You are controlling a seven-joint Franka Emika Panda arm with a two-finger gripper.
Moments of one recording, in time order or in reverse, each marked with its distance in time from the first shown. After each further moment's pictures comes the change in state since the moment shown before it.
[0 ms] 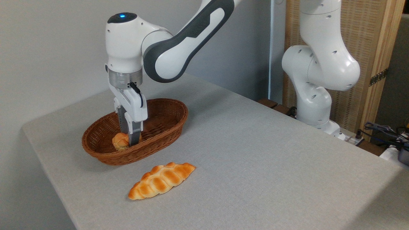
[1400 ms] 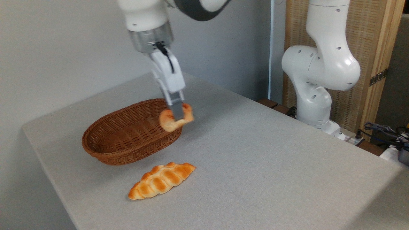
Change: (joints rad) arm 0.021 -0.254 0.276 0.114 -0.033 -0.684 0.465
